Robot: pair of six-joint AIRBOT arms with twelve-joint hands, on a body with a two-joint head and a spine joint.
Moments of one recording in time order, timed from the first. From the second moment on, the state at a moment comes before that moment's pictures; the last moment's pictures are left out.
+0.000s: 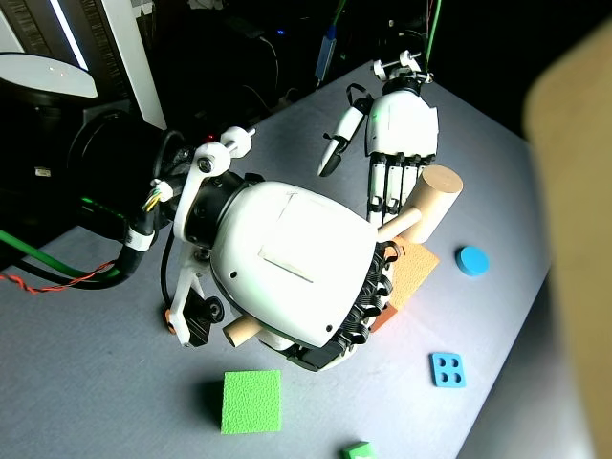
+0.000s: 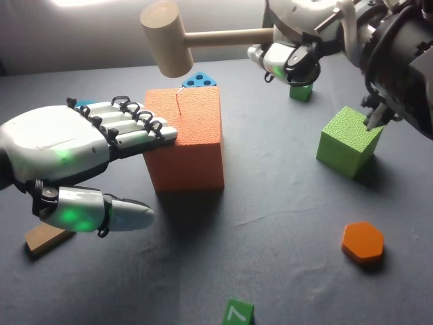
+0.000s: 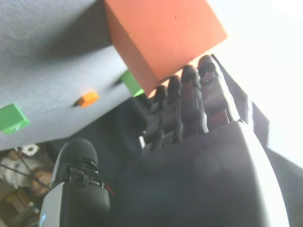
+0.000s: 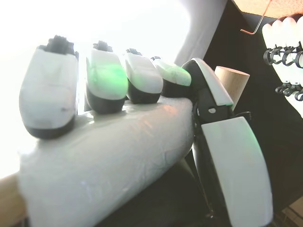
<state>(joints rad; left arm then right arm) 0.70 -0.90 1.17 0.44 -0.68 0.58 -0.14 -1.24 1.02 -1.96 -0.68 0.89</state>
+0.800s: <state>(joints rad) 0.70 -0.90 1.17 0.44 -0.68 0.58 -0.25 -1.23 1.07 -1.97 -0.63 0.93</state>
